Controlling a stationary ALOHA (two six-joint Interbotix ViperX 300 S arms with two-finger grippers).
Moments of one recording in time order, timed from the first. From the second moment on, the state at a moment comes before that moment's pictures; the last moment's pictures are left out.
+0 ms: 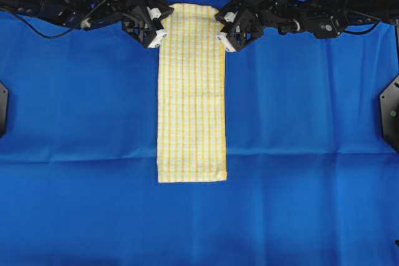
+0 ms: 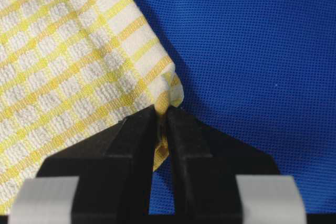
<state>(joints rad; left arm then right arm) 0.52 0.32 0.68 -0.06 -0.33 0.03 -0.46 0.29 0.61 0.40 -0.18 -0.05</state>
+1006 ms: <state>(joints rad) 0.42 0.12 0.76 -0.06 -0.23 0.05 -0.40 0.14 0.68 0.40 -0.18 -0.06</state>
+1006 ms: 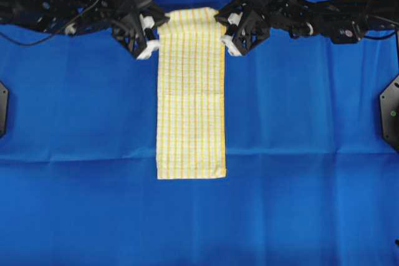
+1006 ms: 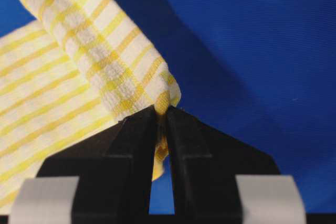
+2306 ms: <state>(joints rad) -0.16 -0.01 0.88 -0.06 -0.23 -0.24 0.11 0.03 0.81 0.62 -0.25 -0.05</state>
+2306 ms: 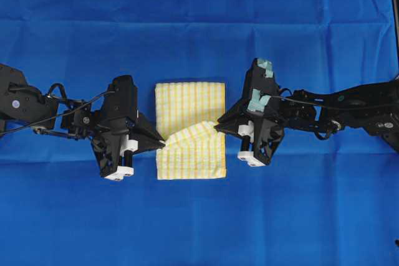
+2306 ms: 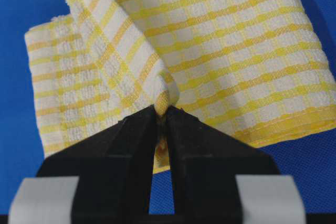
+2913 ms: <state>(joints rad) -0.23 0.02 0.81 -0.06 -0.17 -0.24 0.19 0.03 0.81 0.67 -0.26 -0.05</state>
